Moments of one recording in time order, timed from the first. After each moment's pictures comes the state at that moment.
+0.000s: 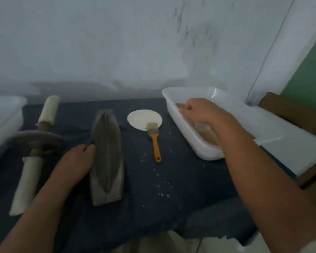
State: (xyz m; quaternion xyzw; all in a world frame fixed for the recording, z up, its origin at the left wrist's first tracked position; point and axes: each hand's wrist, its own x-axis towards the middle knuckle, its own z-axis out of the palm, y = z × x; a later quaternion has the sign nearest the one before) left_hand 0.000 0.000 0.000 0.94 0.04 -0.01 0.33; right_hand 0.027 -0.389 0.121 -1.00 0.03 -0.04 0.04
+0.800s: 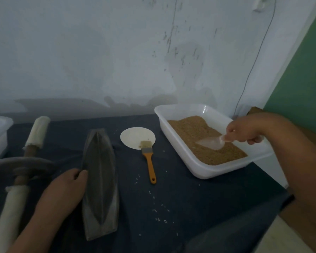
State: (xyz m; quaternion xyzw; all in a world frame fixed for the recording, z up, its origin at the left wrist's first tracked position) left_hand -0.007 0.002 0.001 0.93 0.04 0.01 0.36; right_hand -0.032 -0.504 0.187 -0.95 0.20 0.25 0.00
